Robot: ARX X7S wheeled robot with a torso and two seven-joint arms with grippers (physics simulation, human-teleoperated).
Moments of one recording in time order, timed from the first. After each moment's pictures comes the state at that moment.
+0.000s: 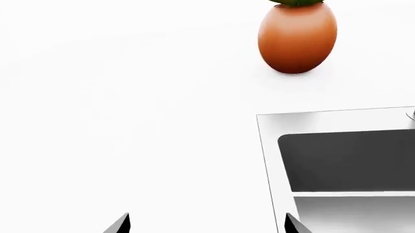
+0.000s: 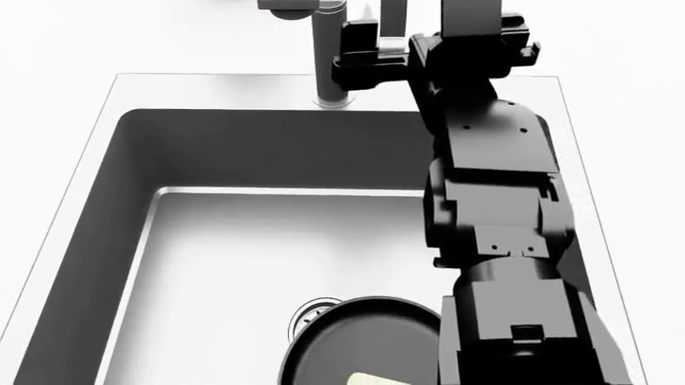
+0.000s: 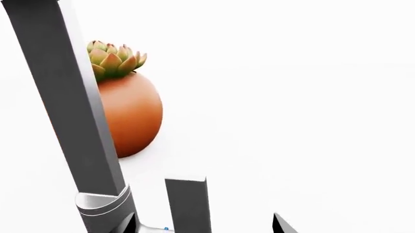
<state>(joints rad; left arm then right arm) -0.45 -0.89 0.08 0.53 -1.10 -0.74 -0.64 1.44 0.01 -0.08 1.31 0.15 0.03 -0.19</state>
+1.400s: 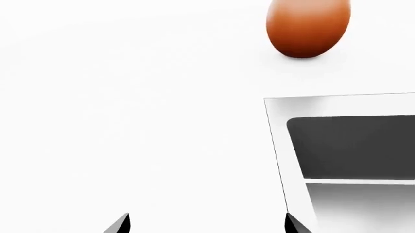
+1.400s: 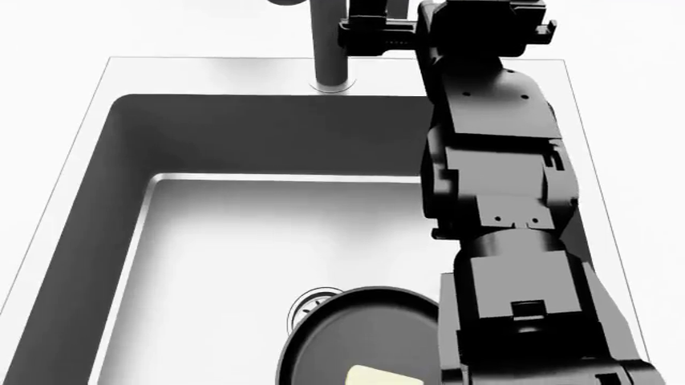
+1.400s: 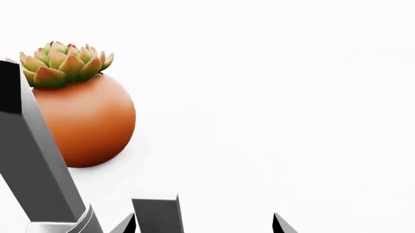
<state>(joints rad) -0.38 -0.90 0.04 0.52 -1.10 -0.69 -0.62 1.51 0.01 -0.15 1.31 0.23 0.08 -0.07</state>
